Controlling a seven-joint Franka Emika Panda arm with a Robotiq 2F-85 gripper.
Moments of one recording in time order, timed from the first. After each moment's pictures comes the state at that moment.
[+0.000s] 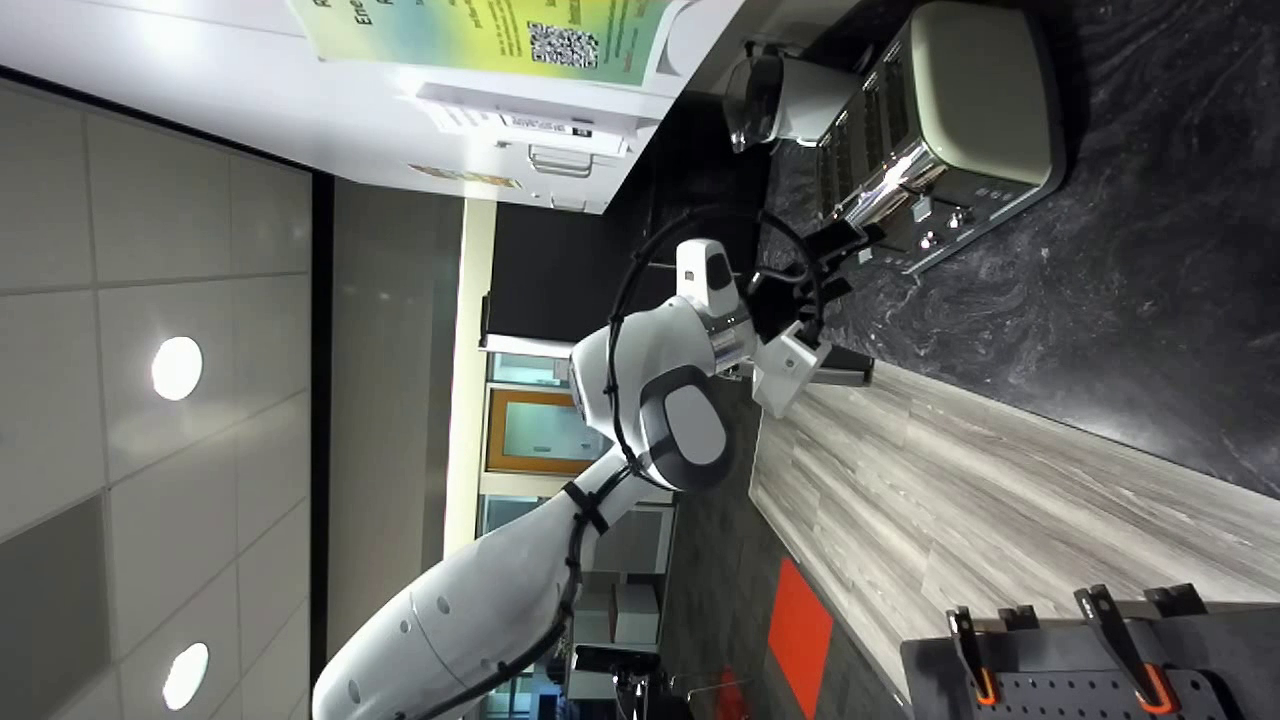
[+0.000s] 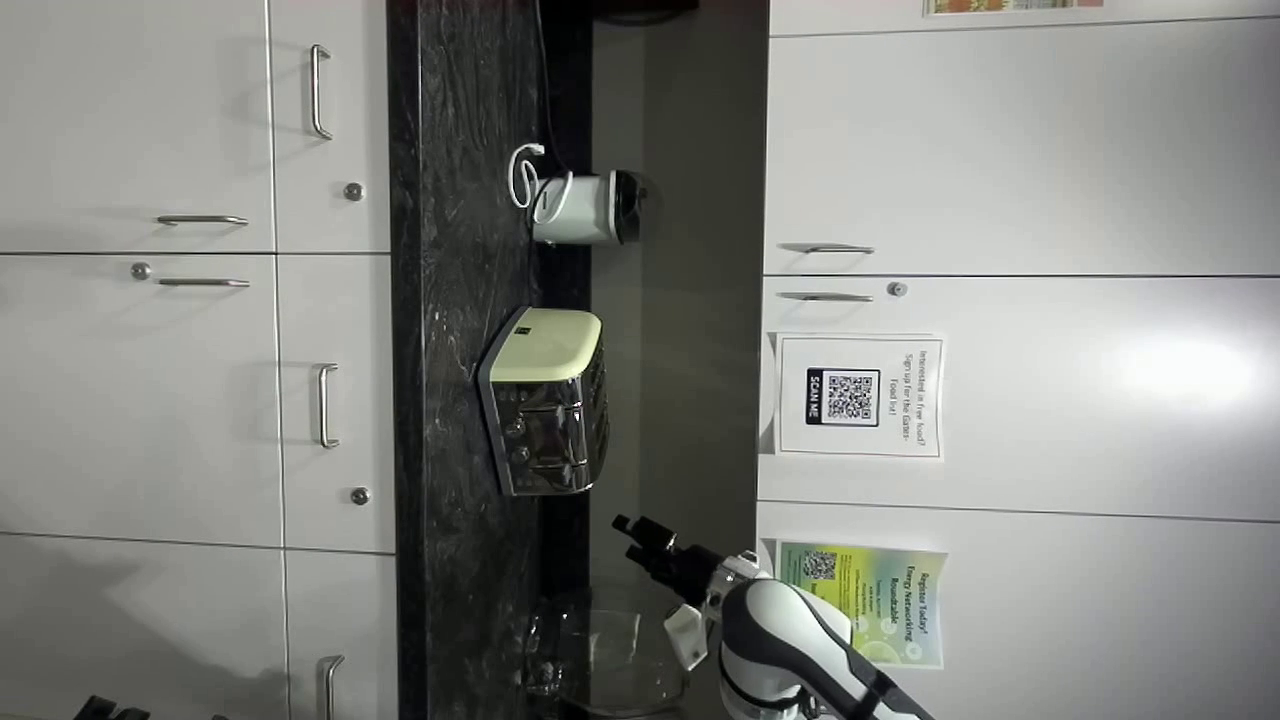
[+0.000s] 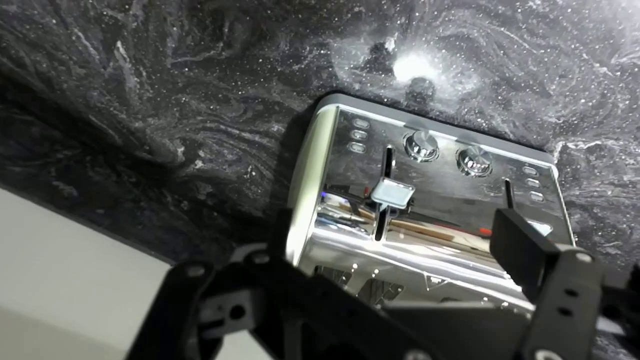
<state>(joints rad) -0.06 -0.11 -0.36 -2.50 -0.05 2.94 -0.37</state>
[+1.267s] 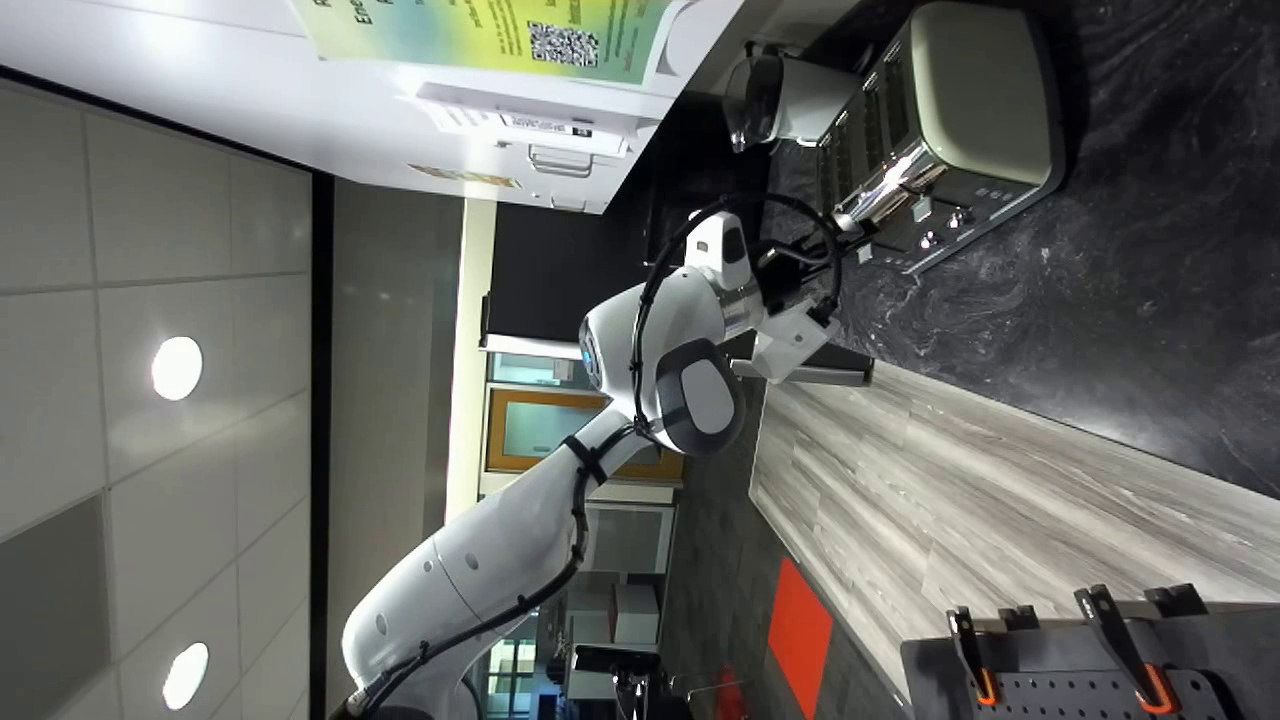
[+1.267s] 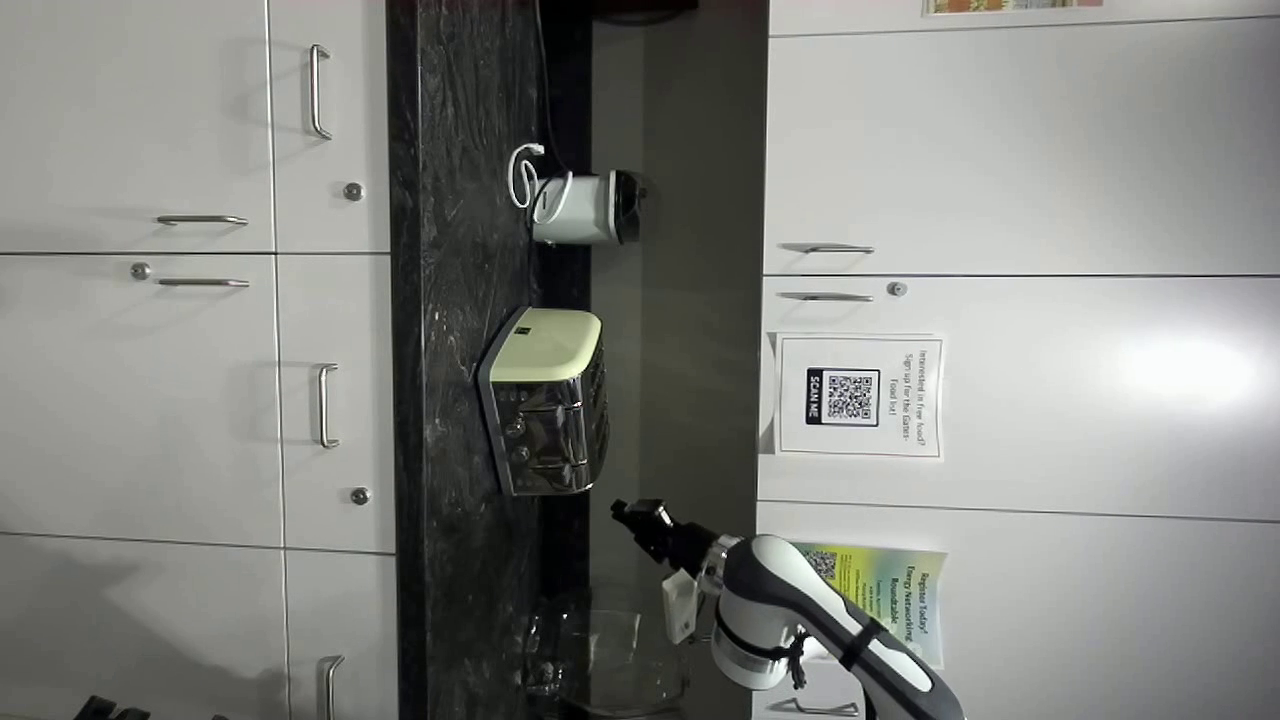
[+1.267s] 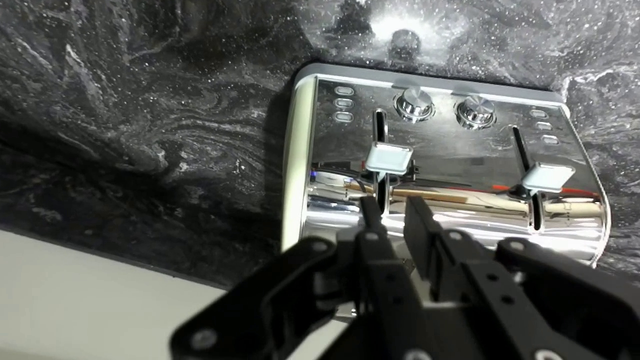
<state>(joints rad) -0.01 0.01 -0.36 -2.39 0.23 2.95 -0.42</state>
